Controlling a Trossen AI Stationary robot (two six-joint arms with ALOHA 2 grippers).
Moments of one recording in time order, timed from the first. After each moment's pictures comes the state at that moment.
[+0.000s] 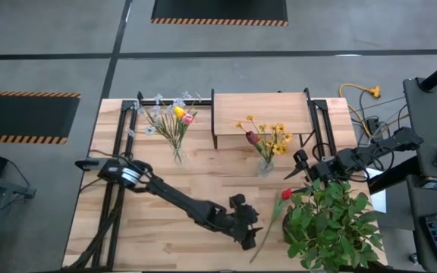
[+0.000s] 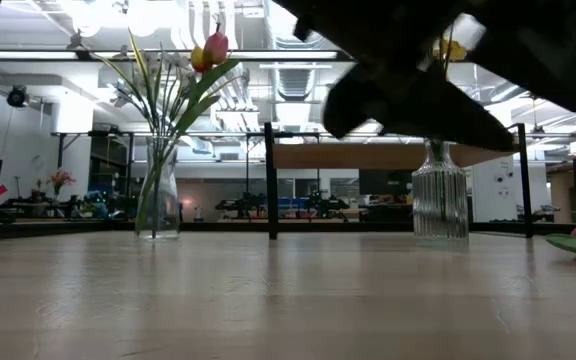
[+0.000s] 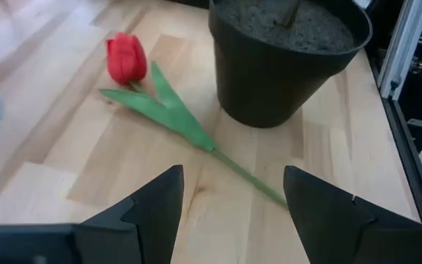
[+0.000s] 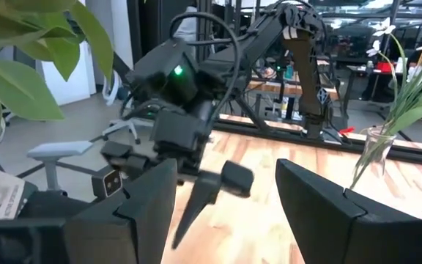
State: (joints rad) left arm -0.43 2.24 1.70 -0.03 -0.44 -0.48; right arm 0.37 0.35 0.18 0.17 0.00 0.01
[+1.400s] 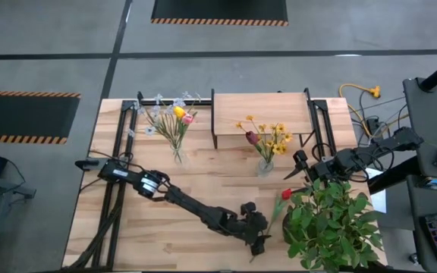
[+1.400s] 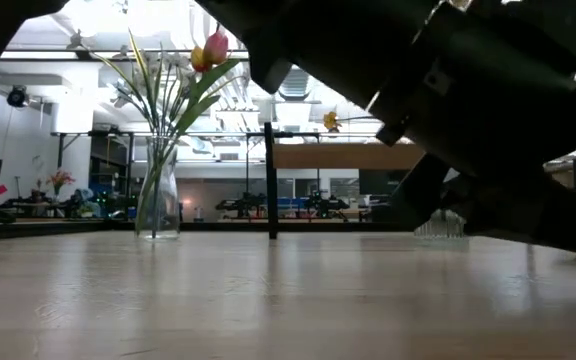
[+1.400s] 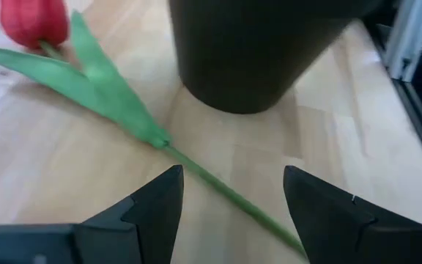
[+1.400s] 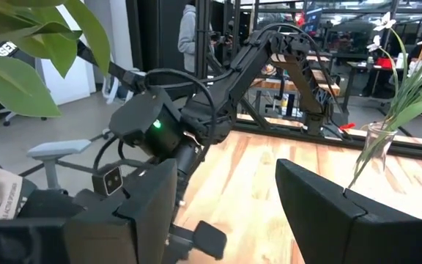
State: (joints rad) left arm -0.42 2.49 1.90 0.07 -0.35 -0.48; right arm 0.38 0.35 0.18 0.17 0.00 0.02
